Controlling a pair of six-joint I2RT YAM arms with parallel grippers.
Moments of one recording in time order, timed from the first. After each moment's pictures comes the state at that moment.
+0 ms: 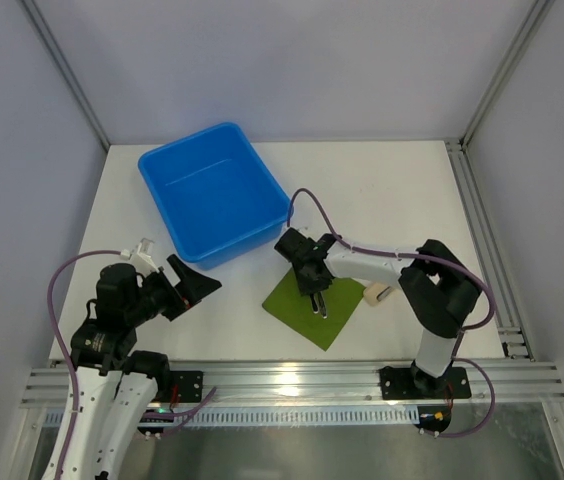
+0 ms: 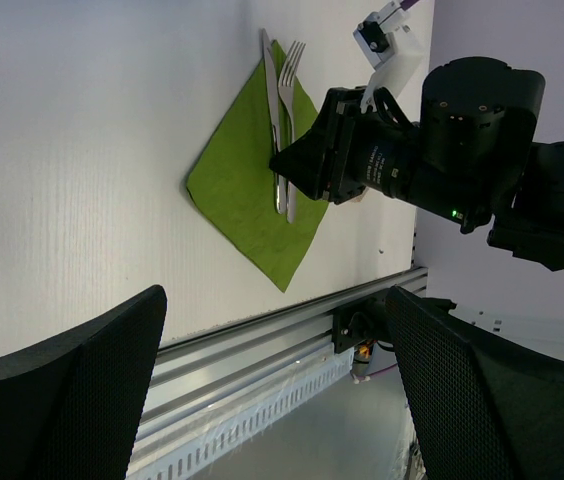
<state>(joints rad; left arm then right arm) -0.15 0.44 0.66 -0.78 0.46 -0.83 0.88 1.78 1.13 -0.63 0.23 0.57</state>
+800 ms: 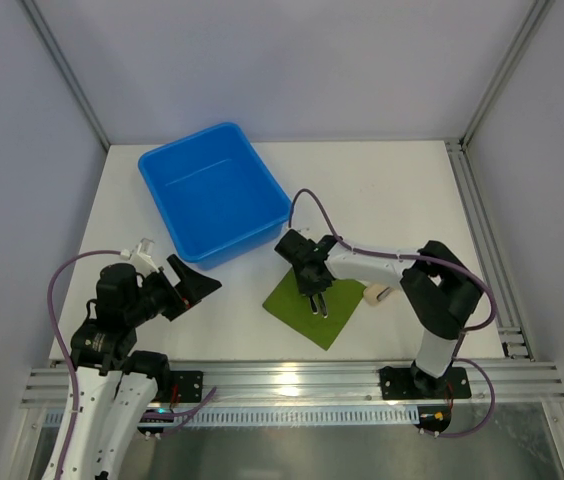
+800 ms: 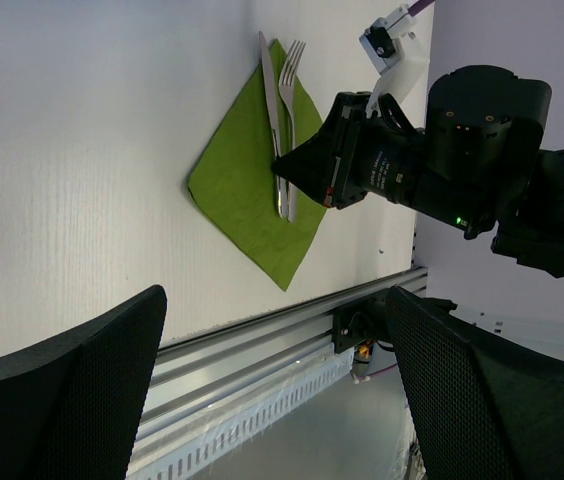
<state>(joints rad) -0.15 0.44 0.66 -0.78 0.46 -0.83 0.88 1.78 1.13 -0.63 0.22 0.60</state>
